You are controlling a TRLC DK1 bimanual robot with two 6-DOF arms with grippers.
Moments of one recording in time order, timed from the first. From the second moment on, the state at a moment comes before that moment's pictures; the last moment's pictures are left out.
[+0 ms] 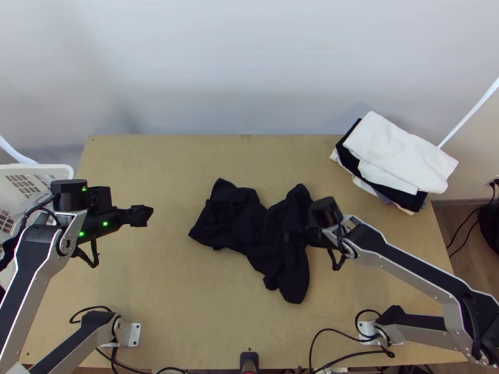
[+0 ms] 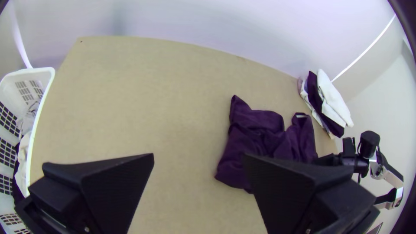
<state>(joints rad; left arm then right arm) -0.05 0.99 1.00 -0.81 0.26 -0.18 0.63 1.36 0.79 -0.36 -0.12 0.55</state>
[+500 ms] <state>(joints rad) -0.18 1.08 0.98 -0.79 0.25 -0.14 0.47 1.25 0.81 -0.41 -0.12 0.59</state>
